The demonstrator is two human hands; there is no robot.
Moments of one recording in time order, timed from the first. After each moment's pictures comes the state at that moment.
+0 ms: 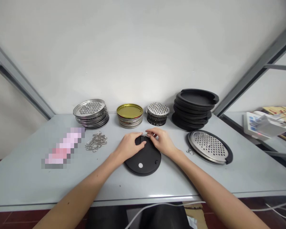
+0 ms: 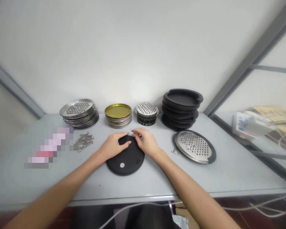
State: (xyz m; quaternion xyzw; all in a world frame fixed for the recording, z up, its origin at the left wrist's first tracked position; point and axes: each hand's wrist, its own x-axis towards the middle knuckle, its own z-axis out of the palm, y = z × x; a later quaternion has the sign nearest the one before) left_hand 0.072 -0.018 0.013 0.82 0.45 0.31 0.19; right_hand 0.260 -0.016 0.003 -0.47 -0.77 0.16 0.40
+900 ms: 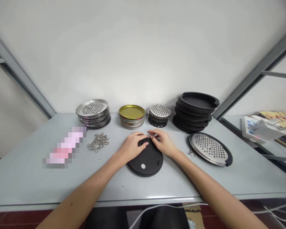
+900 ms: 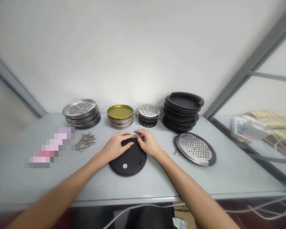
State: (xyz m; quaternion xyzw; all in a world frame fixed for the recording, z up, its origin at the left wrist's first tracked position) left_hand 0.068 -0.018 0.015 0.85 0.39 0.31 0.18; right_hand 0.262 -0.011 -0.002 -0.48 -0.76 0.21 0.39
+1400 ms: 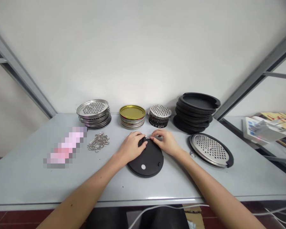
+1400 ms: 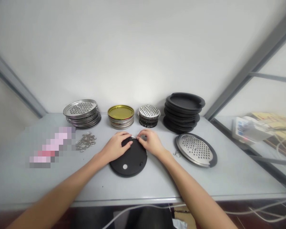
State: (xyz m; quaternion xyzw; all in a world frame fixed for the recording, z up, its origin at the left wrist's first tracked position) left_hand 0.069 -0.019 0.012 0.84 0.44 0.29 0.14; right_hand 0.271 -0.012 0.010 -0.49 -0.78 0.17 0.35
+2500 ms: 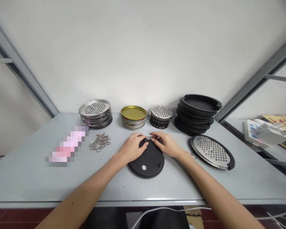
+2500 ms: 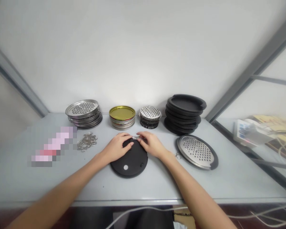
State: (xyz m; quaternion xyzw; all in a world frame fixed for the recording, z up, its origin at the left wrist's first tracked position) left_hand 0.068 -0.019 0.014 0.85 0.42 0.28 0.16; right_hand 0.276 -0.012 0.005 -0.46 -0.82 0.18 0.30
